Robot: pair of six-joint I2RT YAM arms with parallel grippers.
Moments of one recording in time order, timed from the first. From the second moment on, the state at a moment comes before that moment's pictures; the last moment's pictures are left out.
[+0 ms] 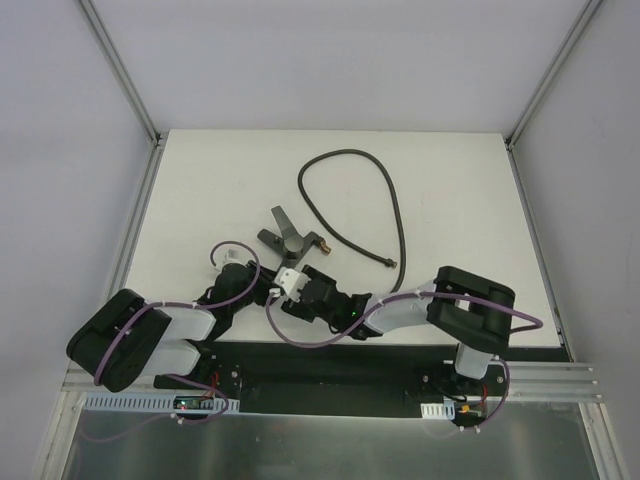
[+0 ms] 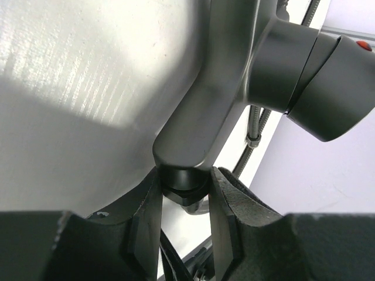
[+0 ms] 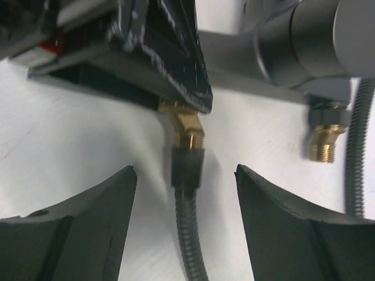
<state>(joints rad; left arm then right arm) -0.55 1.29 0.10 0.66 0.08 -1.49 1.24 1.73 0.73 0.38 0.34 -0.17</state>
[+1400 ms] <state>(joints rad) -0.55 1.23 0.11 0.55 0.04 -1.45 0.72 1.95 0.74 0.94 -0.71 0.54</state>
